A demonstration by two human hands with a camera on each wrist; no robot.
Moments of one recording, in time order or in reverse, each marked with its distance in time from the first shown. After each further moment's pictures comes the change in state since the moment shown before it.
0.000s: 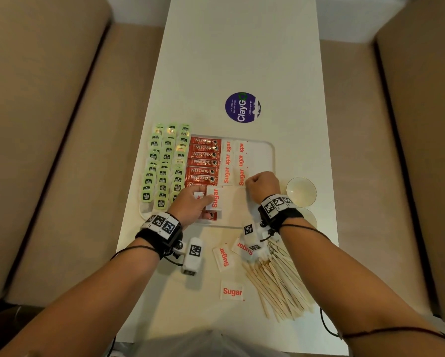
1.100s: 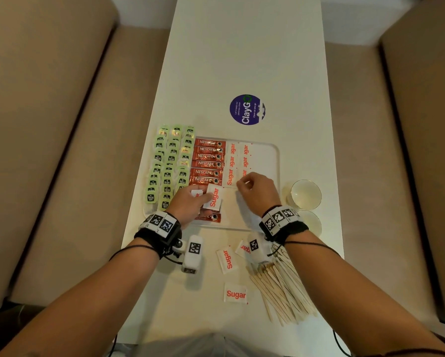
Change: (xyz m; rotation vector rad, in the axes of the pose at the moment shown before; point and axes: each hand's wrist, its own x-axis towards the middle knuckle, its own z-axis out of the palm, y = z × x) left_hand 0.004 0.003 -0.014 -0.101 0.027 -0.015; right_hand -0.027 -0.009 0.008 -0.020 -0.015 -0.258
